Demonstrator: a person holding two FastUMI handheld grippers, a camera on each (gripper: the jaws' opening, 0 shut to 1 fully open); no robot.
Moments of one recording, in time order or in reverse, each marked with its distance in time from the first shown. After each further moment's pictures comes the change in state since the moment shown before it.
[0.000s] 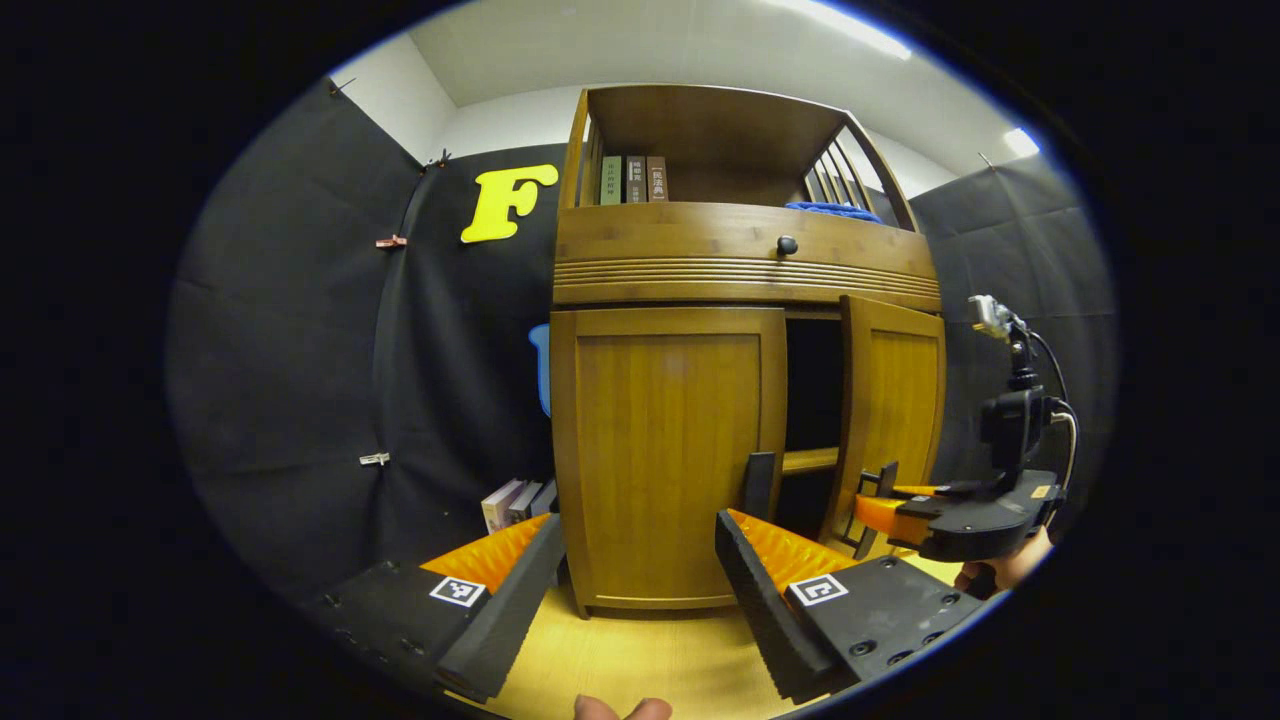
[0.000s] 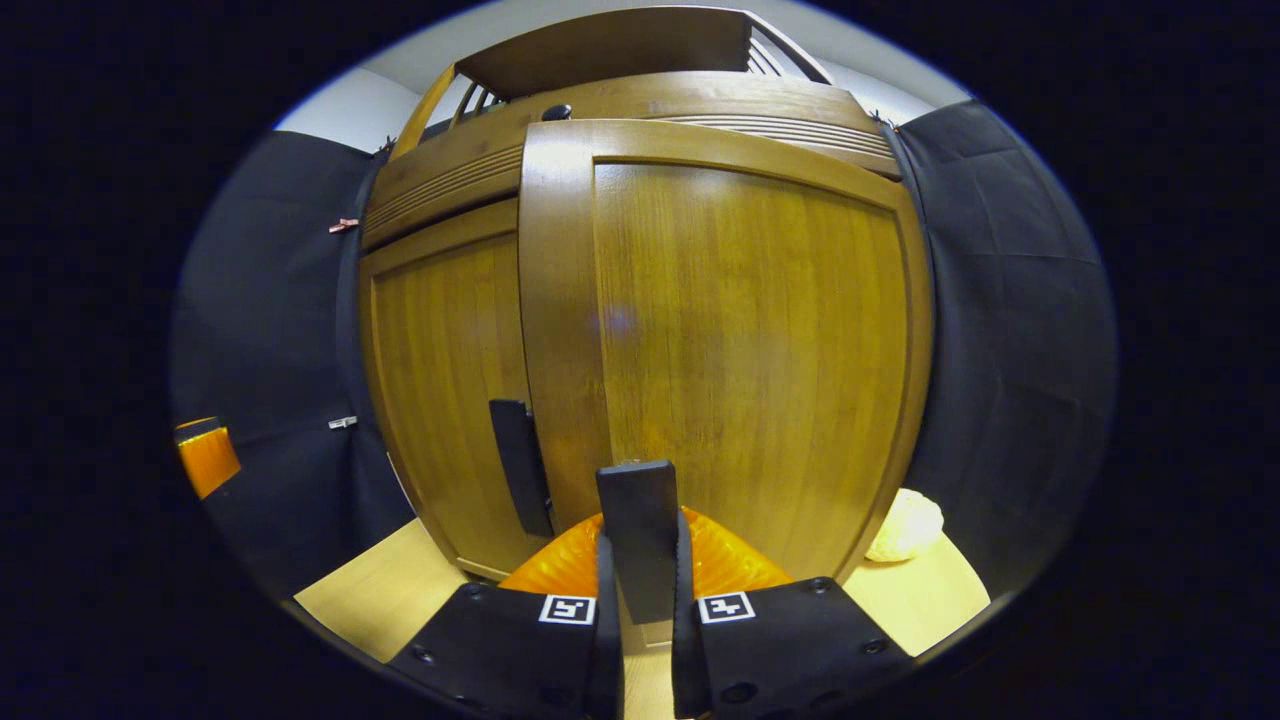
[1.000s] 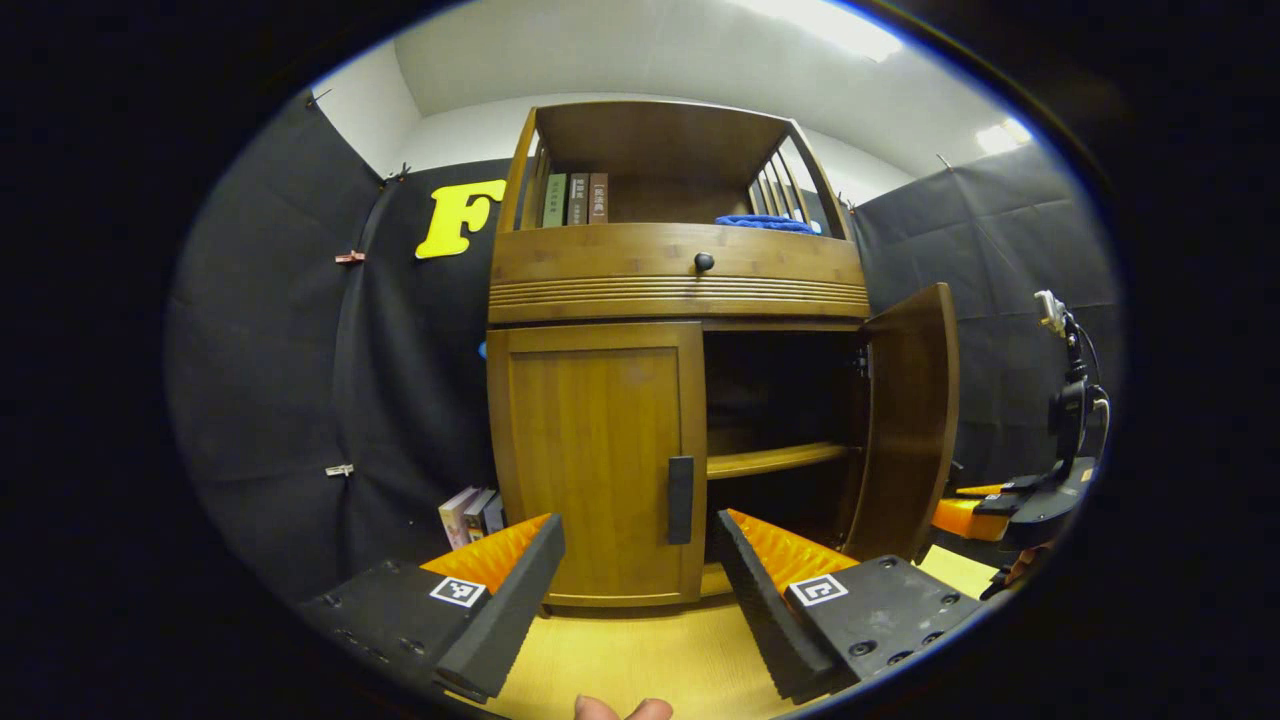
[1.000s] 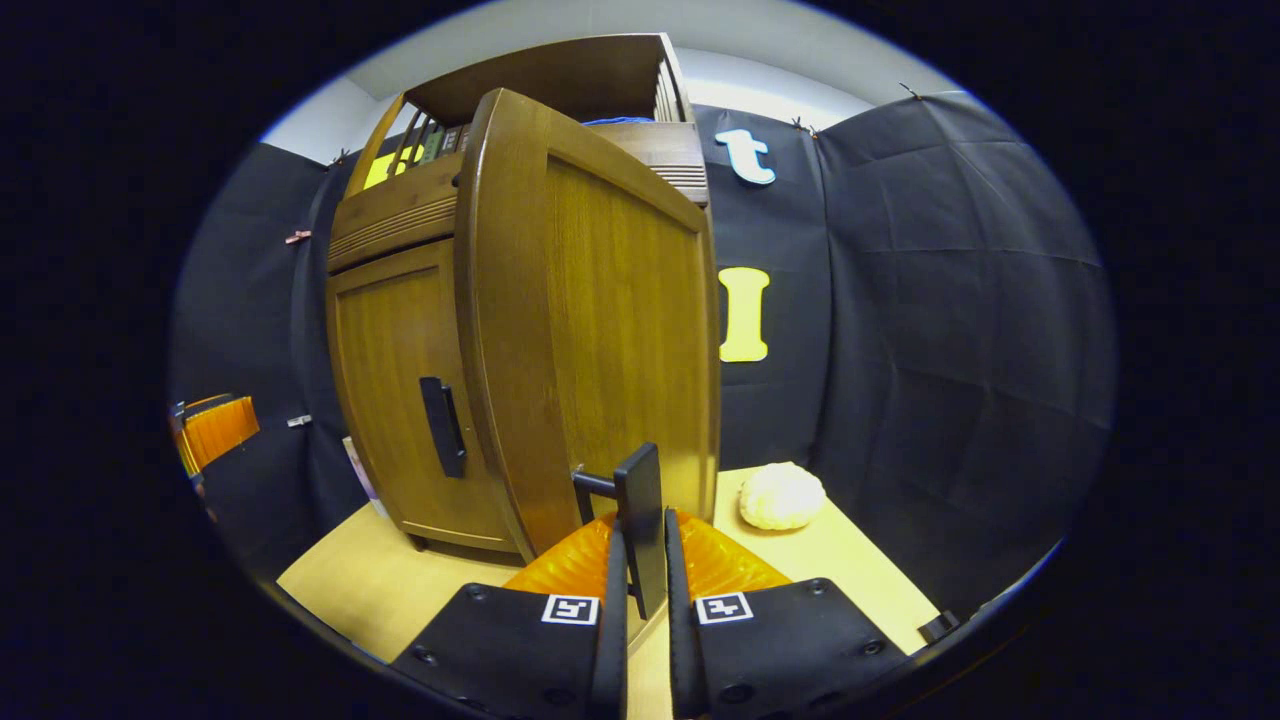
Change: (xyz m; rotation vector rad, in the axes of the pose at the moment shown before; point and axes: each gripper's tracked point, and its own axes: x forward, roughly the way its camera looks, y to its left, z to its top) left arm -0.029 -0.064 0.009 0.037 -0.023 -0.127; right arm -0.055 -0.066 -0.006 0.014 -0.003 -0.211
